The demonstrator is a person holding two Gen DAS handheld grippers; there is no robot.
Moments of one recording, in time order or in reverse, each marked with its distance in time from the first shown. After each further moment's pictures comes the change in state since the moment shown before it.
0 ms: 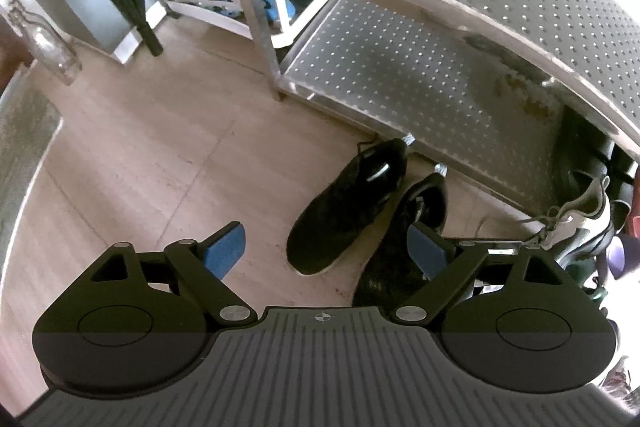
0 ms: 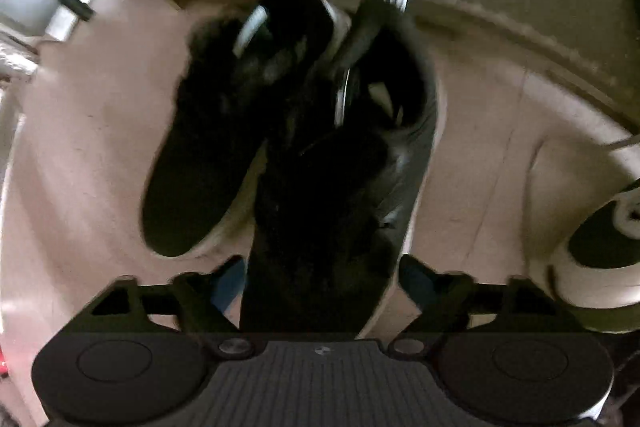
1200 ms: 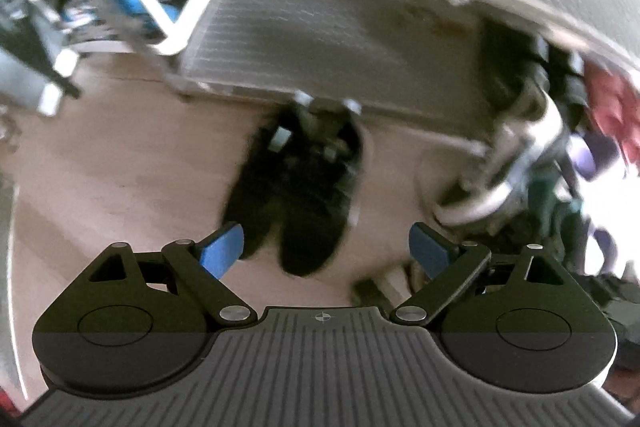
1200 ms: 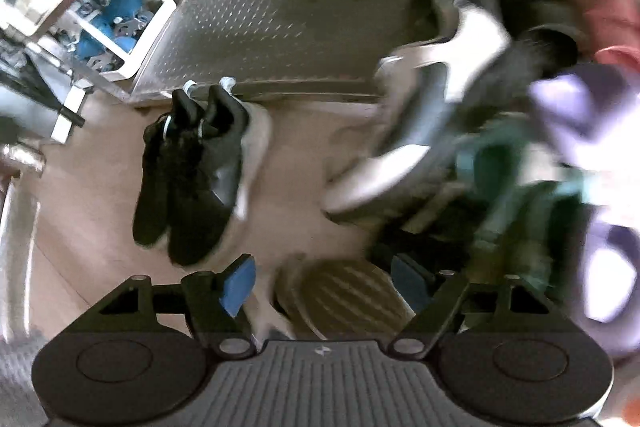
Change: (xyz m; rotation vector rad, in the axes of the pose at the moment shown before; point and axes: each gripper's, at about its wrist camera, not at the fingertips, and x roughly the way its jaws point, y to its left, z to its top) left arm 0.015 -0.106 -0.048 0.346 0.097 -0.117; right arm -0.194 -0.188 -0.112 0.057 -0.145 -0.018
